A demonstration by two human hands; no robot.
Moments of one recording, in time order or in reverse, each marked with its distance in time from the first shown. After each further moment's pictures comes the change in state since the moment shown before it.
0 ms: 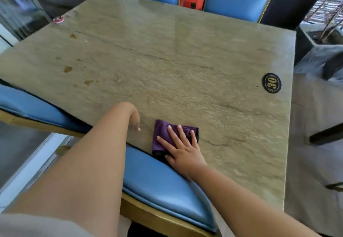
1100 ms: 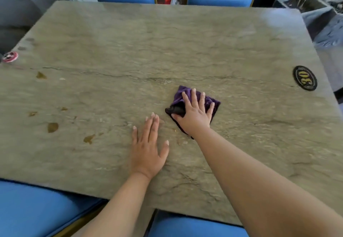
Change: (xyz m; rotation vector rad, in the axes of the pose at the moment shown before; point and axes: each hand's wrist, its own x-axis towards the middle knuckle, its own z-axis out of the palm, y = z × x) left_hand 0.119 -0.047 0.020 -0.455 1.056 0.593; right_hand 0.258 0.011 -0.058 0.271 0.149 0.716
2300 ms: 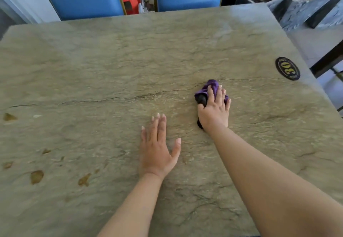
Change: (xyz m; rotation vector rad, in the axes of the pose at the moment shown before) left_hand 0.070 0.005 -0.001 0.002 -0.046 0.167; right_hand 0.035 0.039 -0.022 0.187 0.264 0.404
